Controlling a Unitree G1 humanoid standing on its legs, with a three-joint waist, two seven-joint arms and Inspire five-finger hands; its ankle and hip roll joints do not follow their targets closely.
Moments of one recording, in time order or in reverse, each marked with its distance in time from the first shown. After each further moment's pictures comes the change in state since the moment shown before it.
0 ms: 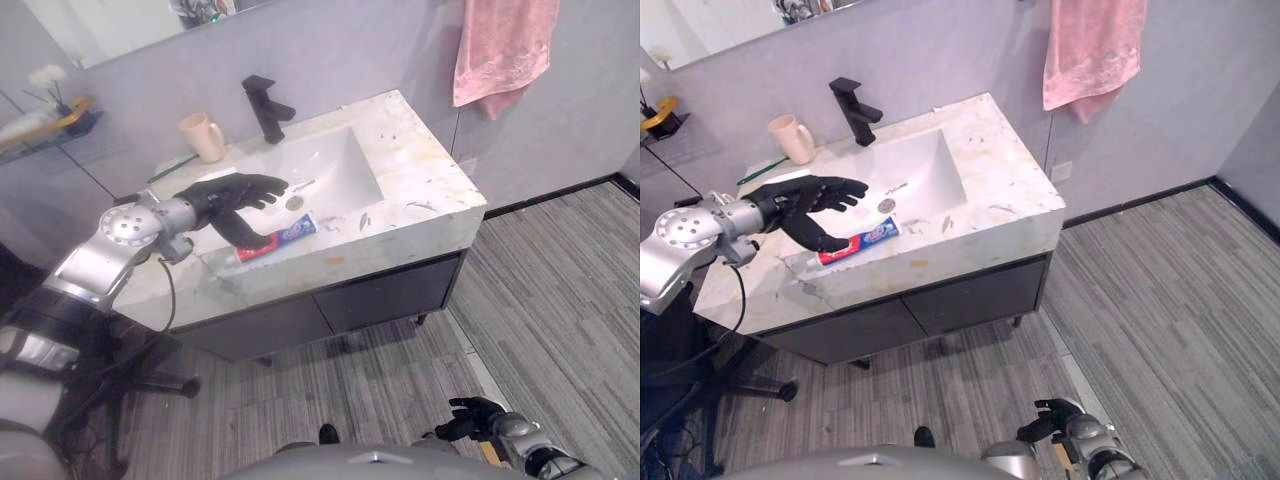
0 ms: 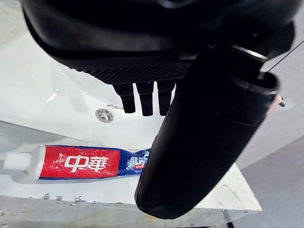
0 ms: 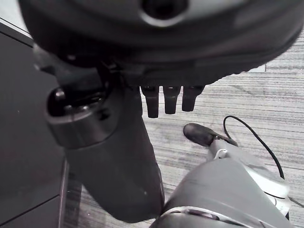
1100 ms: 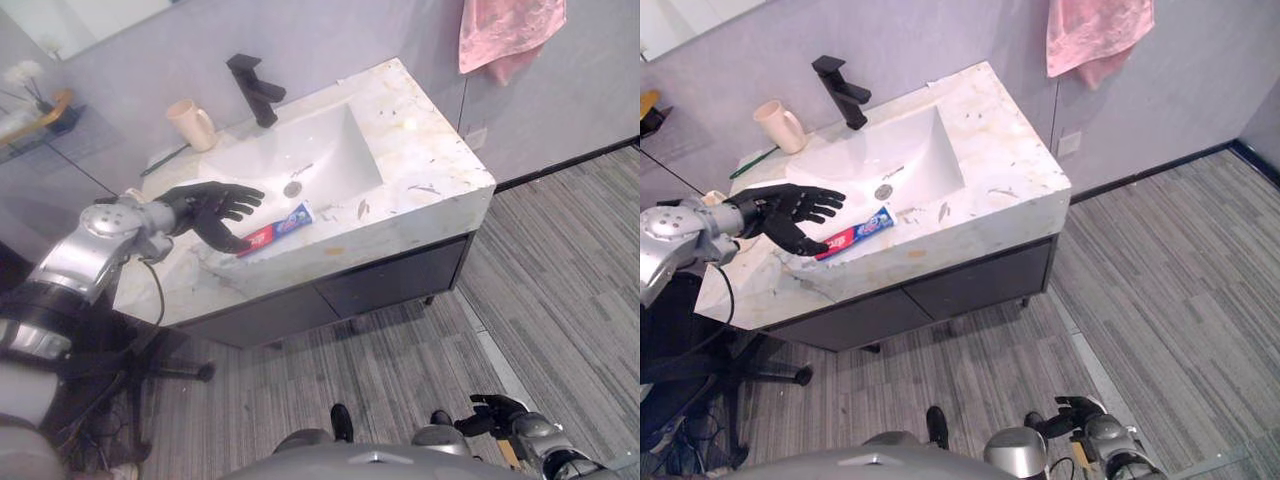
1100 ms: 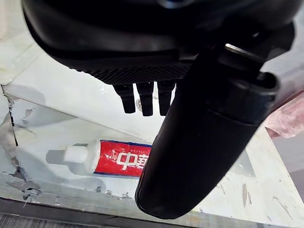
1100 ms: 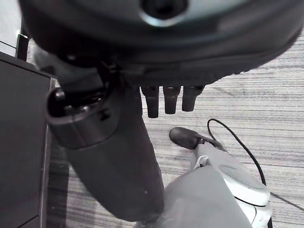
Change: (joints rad) left arm -0.043 0.021 0.001 0.138 -0.017 0.044 -0.087; right arm 0.014 -0.056 -0.060 -0.021 0.003 -0.016 -0.024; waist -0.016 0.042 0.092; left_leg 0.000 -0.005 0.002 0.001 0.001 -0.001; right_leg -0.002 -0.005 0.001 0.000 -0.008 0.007
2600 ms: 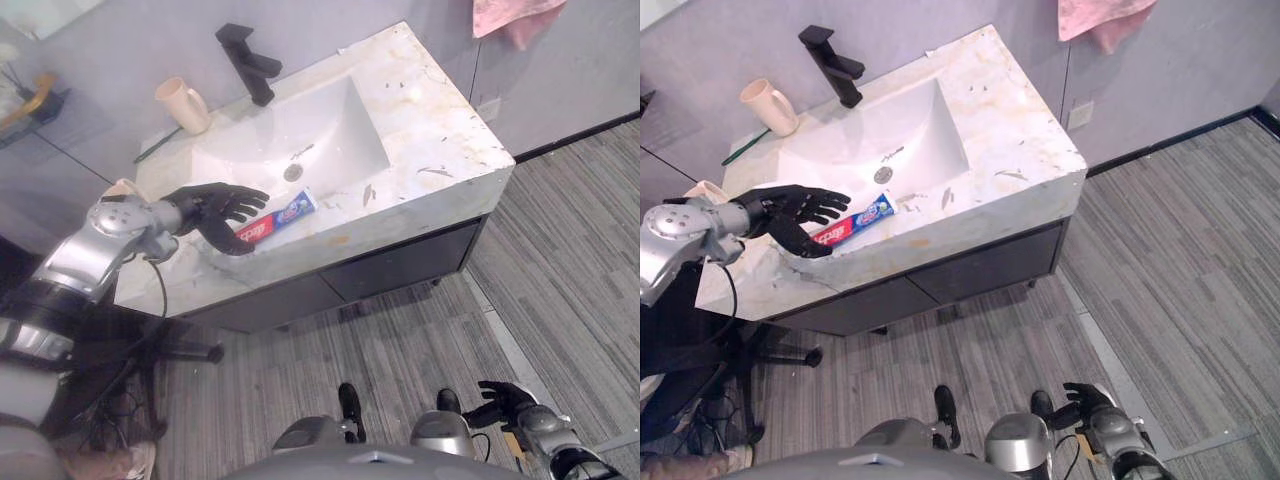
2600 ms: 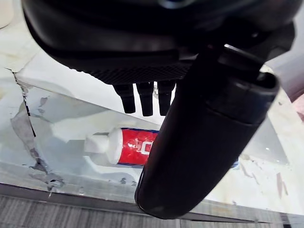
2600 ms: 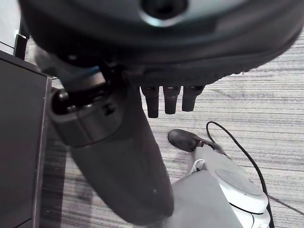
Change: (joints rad) left arm -0.001 -0.002 -0.006 -0.049 0.058 0.051 -0.010; right arm 0.020 -0.037 -0.019 -0.117 0.017 0.013 -0.050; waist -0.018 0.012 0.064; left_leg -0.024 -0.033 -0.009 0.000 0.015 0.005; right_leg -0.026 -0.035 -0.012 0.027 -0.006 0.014
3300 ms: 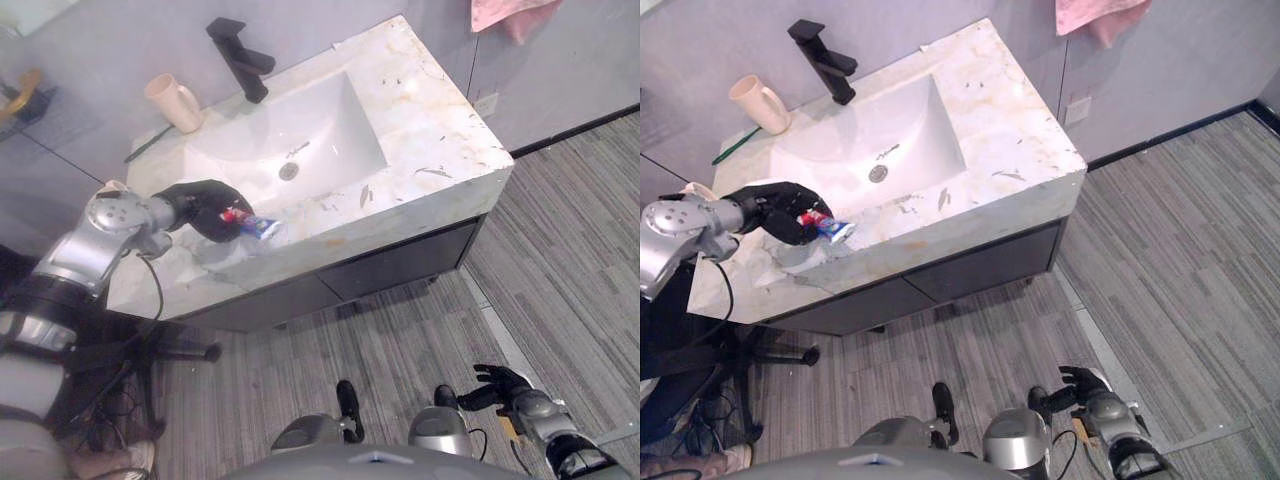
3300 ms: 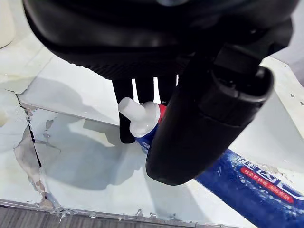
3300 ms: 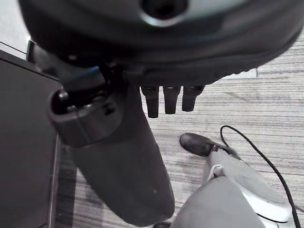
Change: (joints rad) left arm -0.039 -0.015 -0.017 0.105 0.078 -0.061 -0.002; right arm -0.034 -0.002 0.001 -0.037 0.002 0.013 -0.005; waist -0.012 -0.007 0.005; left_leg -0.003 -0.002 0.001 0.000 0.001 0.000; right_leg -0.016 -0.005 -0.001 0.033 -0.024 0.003
